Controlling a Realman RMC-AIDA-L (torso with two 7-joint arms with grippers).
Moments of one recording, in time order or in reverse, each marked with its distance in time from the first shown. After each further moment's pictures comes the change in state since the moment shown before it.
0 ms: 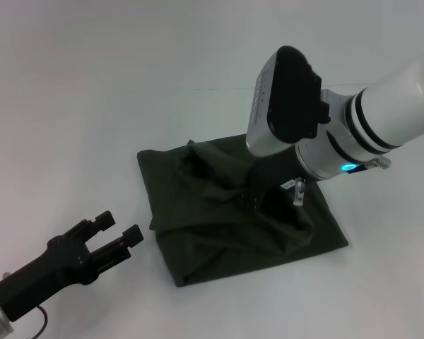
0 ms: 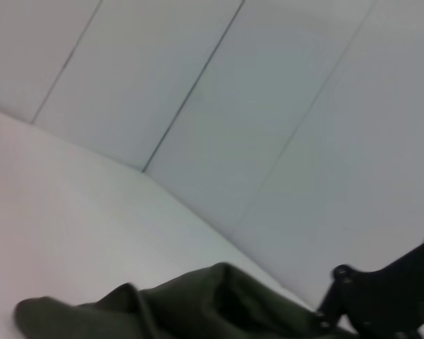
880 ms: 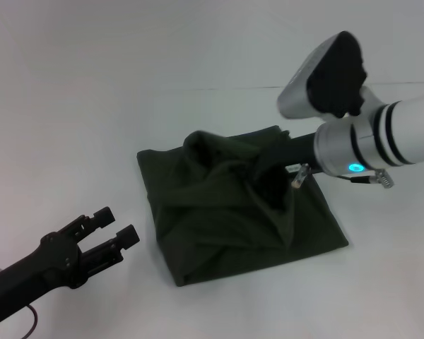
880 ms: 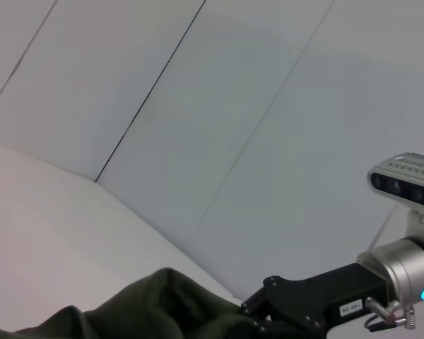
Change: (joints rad) left arm 0.003 0.006 0.007 0.071 0.011 0.144 -0.066; right arm -0.149 -0.001 0.016 0.004 0.156 0.245 0.129
